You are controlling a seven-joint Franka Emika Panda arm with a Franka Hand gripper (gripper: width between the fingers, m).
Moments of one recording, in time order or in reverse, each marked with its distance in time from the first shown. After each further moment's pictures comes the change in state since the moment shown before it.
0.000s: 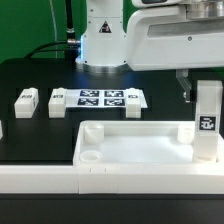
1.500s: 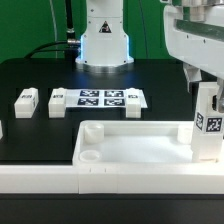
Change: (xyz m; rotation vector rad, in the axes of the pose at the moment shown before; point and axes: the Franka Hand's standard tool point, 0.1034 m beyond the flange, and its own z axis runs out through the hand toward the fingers) arm -0.006 0.001 0.005 -0.045 0.016 0.720
